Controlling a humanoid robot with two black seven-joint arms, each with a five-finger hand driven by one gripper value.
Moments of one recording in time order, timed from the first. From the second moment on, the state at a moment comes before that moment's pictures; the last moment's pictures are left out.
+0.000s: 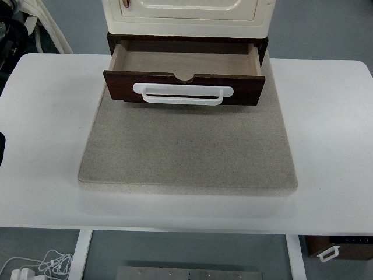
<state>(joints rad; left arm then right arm) -1.12 0.40 -1.21 -0.56 -0.03 -0.19 0.00 0.01 0.00 -0.01 0.18 -0.04 0.08 0.01</state>
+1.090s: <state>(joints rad) -1.22 0.56 -1.03 -1.19 0.02 -0.19 0.01 0.02 0.00 -0.01 0.18 -0.04 0.08 0.01</state>
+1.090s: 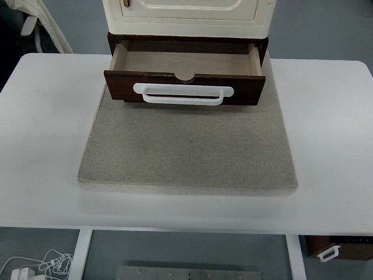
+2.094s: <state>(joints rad) -1.32 0.56 -0.35 -1.64 0.37 -0.16 0.01 0.02 0.00 -0.01 0.18 -0.04 0.08 0.01</state>
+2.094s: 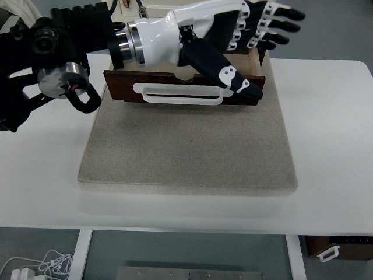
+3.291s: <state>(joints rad) -1.40 0.49 -0.07 -1.55 0.53 -0.31 0.51 0.01 0.00 -0.01 0.18 -0.04 0.08 0.01</state>
